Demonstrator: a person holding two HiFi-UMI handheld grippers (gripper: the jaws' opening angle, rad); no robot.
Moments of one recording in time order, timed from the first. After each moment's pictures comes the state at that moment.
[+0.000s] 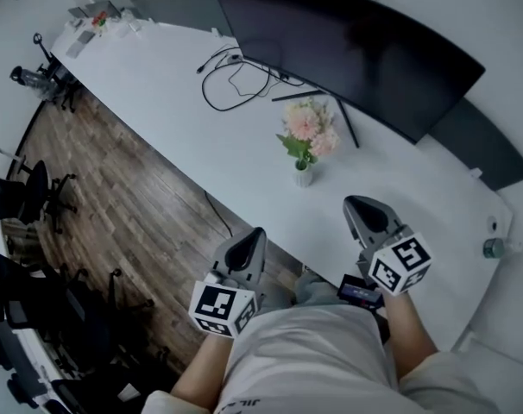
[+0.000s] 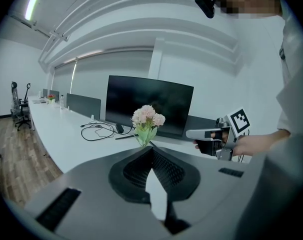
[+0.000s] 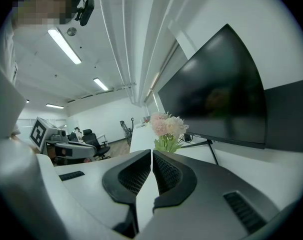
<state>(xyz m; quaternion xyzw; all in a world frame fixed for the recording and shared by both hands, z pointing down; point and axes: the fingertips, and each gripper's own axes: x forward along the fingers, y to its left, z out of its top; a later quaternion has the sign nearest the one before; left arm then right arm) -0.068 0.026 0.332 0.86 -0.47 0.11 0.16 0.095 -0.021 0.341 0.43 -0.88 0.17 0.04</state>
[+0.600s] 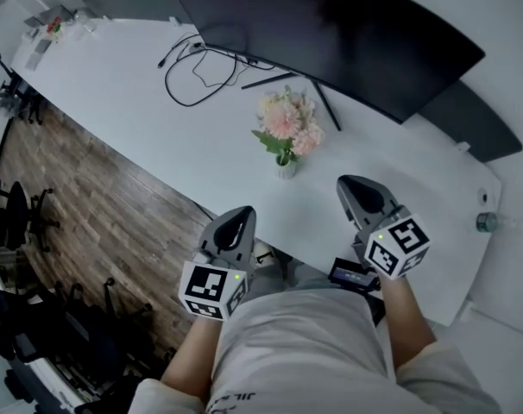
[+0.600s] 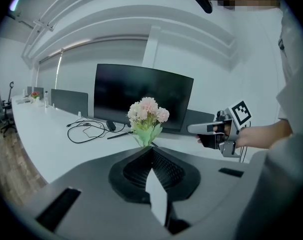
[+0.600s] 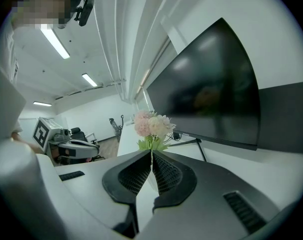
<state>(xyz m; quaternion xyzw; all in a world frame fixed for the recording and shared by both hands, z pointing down) -0.059 -0.030 0.350 0.89 -0.41 0.14 0.17 0.109 -0.052 0.348 0.48 -0.85 0.19 0.06</state>
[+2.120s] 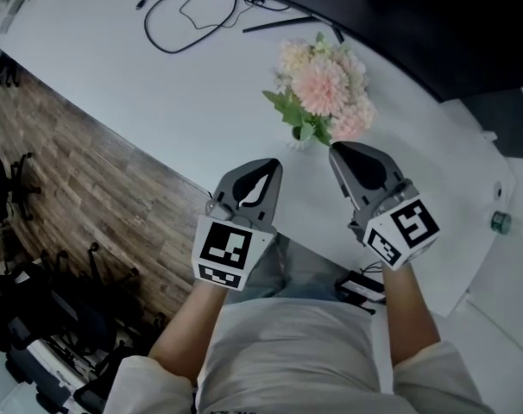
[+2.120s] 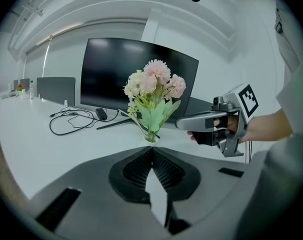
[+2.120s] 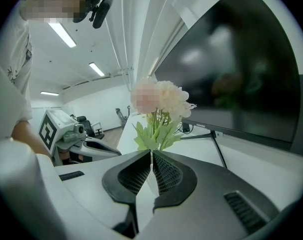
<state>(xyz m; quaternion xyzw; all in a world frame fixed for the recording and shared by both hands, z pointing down) -0.026 -0.085 0.425 0.90 -0.35 0.18 0.18 0.055 -0.098 0.399 0.44 -0.87 0.18 0.11</state>
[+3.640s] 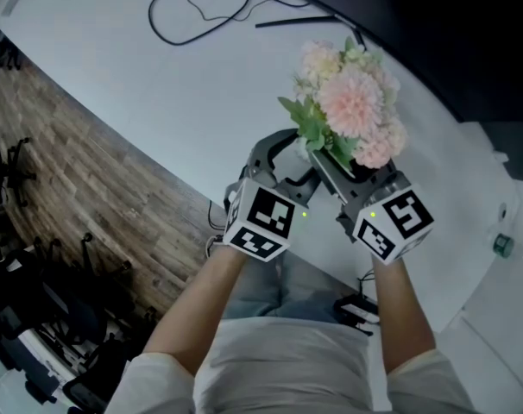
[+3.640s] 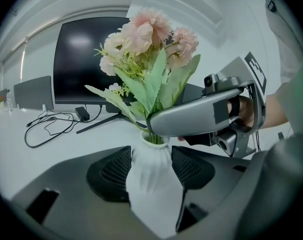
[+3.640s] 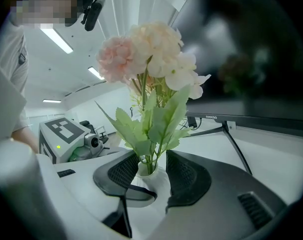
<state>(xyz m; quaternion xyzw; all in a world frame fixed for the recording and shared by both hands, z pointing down) 0.029 -0.126 0.476 0.92 -0.28 0.23 0.13 0.024 -0.141 0.428 0.41 -0.88 0.21 0.09</state>
